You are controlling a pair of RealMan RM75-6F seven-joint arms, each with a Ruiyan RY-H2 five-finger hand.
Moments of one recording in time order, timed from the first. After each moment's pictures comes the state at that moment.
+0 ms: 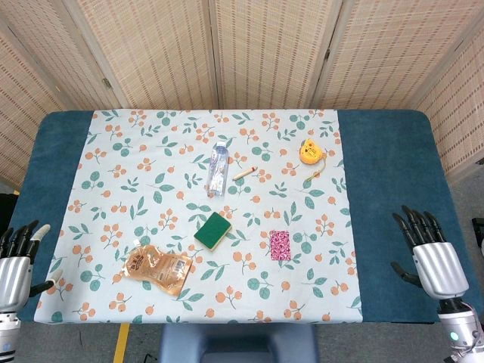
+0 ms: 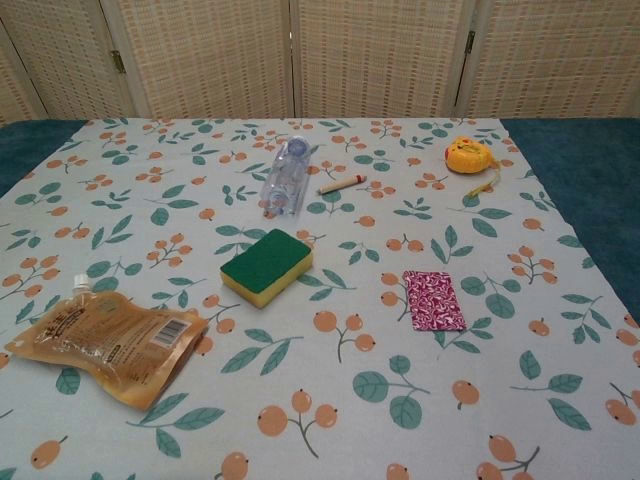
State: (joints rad) left arm -0.07 -1.21 -0.07 -1.57 1.49 1.55 0.12; right arm 0.21 -1.09 -0.10 -1.67 -1.51 1.57 -0.12
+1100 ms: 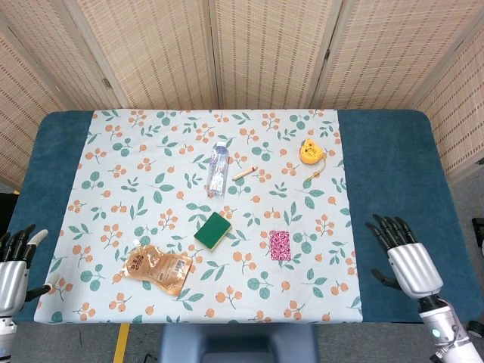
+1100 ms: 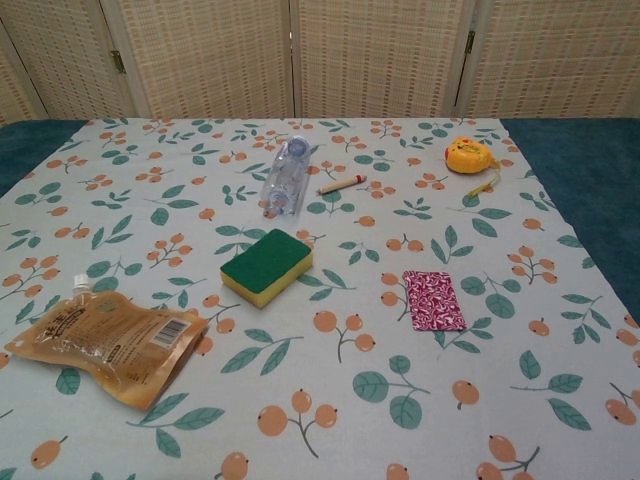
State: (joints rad) left arm -0.05 -1.19 -0.06 -1.56 1.49 1.55 0.08; right arm 0.21 -1.10 -0.06 -1.73 -1.57 1.38 -0.15
